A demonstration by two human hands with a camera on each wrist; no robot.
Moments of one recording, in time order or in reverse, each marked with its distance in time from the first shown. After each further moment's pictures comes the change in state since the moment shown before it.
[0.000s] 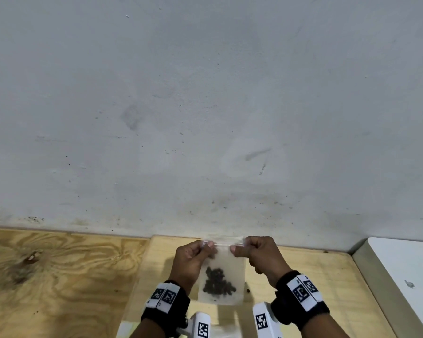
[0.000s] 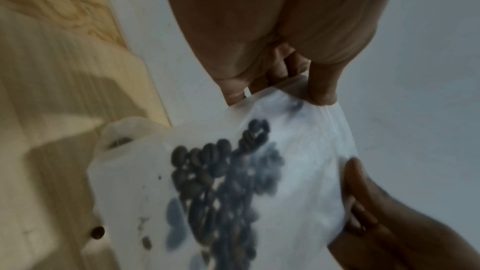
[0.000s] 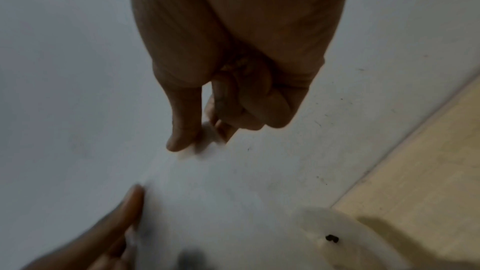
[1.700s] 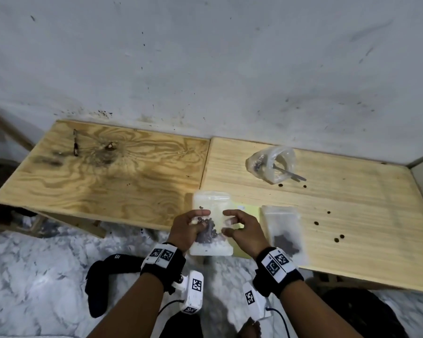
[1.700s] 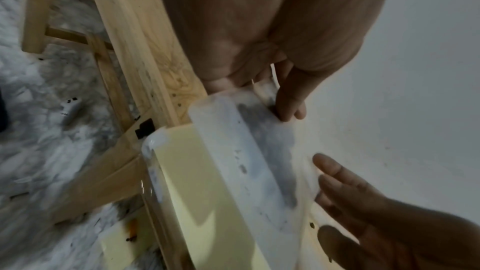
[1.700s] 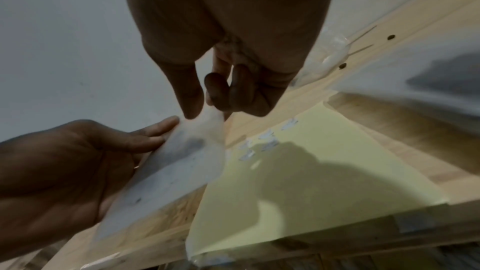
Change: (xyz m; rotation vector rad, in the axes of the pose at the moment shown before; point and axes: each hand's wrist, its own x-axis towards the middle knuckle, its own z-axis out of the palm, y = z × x) left_hand -0.164 -0.083 -0.224 0.192 0.126 -0.338; right_hand -0.137 0.157 0.231 -0.246 -0.136 0.083
